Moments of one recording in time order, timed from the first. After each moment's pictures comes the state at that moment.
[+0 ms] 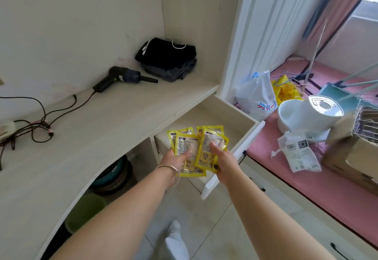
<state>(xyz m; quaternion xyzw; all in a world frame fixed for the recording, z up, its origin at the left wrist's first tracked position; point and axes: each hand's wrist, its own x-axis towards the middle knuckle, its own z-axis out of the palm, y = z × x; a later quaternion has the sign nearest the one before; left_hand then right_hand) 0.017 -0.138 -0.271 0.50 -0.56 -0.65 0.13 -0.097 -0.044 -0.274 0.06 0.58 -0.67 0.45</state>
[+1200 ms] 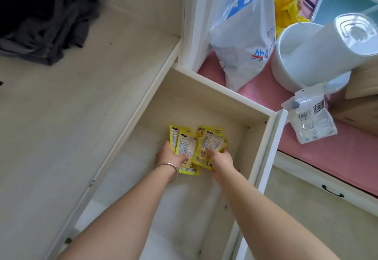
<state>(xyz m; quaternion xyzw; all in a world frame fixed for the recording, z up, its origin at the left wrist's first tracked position) -0.259 -0.304 -0.524 0.51 -0.69 -0.49 -0.19 -0.324 -0.184 -0.528 0.32 0.71 -0.50 0.38</state>
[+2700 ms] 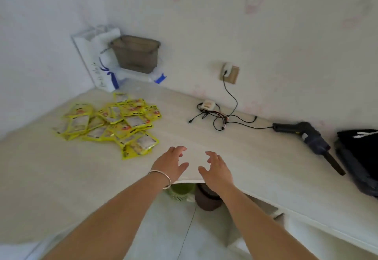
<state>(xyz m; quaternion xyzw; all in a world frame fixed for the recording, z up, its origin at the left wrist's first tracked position) 0.295 -0.193 -0.235 0.77 -0.57 -0.21 0.20 0.142 -0.244 -0.227 -0.78 0.55 -0.09 0.30</state>
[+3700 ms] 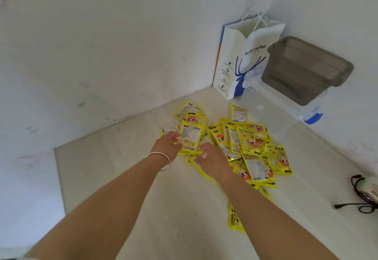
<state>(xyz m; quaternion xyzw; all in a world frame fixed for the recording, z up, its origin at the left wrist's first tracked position) 0.734 -0.138 -0.281 0.87 -0.12 -0.26 0.41 0.635 -0.259 -0.280 -0.89 0.31 0.09 0.33</state>
